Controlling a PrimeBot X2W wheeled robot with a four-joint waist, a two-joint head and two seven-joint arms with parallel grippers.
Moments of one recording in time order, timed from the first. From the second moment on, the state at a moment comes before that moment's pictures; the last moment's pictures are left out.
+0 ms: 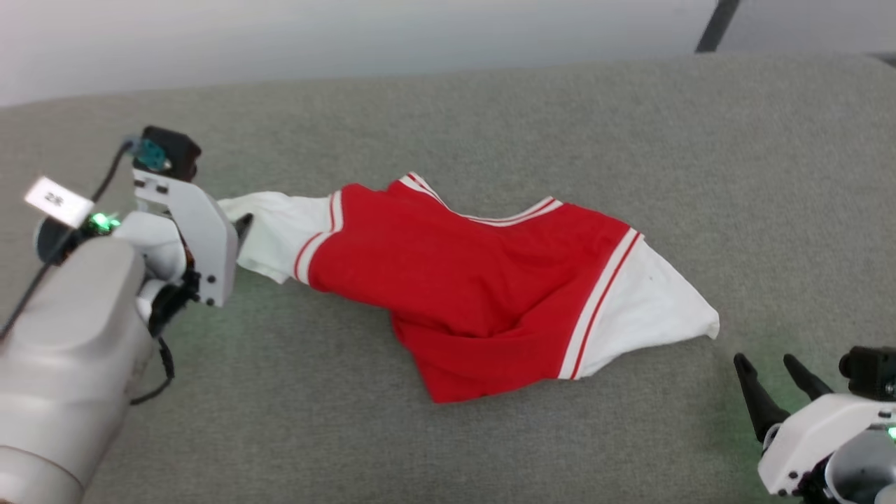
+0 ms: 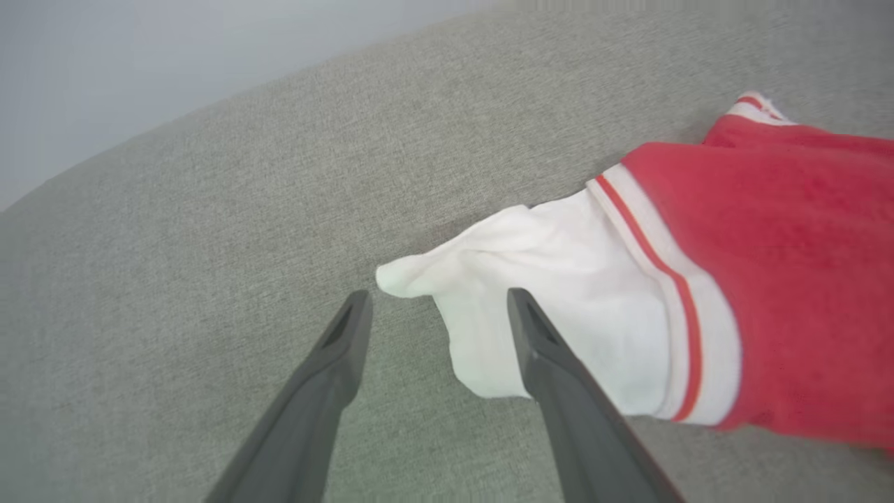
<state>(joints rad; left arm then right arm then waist) -0.99 0.51 -0.77 0.91 -0.76 -0.12 0.29 -0.10 -0.17 -0.07 0.13 0.34 0.13 0.28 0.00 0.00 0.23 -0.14</state>
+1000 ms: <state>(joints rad) -0.68 0.61 -0.75 0.46 -0.84 -0.04 0.05 0.03 -0.21 -0.06 0.06 0.36 0.13 0.26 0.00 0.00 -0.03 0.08</state>
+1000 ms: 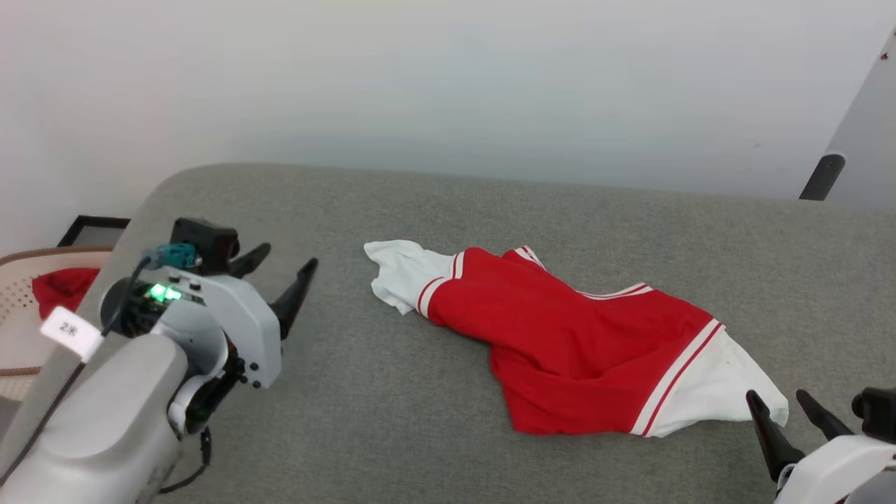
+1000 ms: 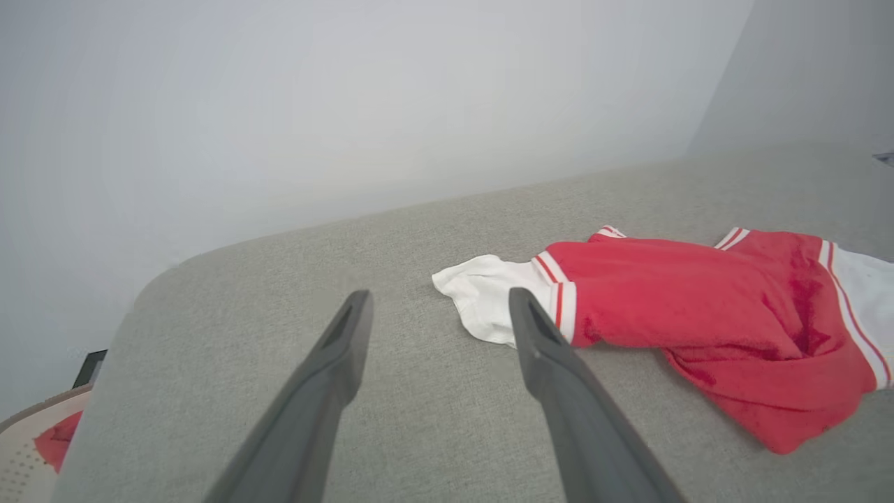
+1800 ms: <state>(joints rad) -0.99 0.53 -0.79 0.77 -0.94 -0.12 0.36 -0.15 -0.25 -0.02 -0.01 0.35 0.13 0.29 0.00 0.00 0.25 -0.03</state>
